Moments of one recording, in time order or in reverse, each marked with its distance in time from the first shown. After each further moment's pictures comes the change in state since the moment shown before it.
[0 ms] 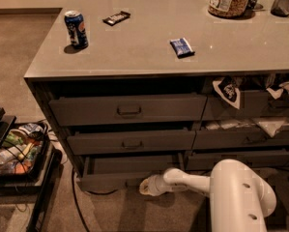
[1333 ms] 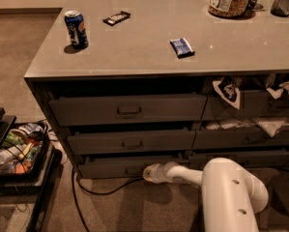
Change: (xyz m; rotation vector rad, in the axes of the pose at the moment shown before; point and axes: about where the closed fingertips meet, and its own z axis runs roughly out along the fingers) arm 0.029 -0.075 0.003 0.178 0.085 -0.038
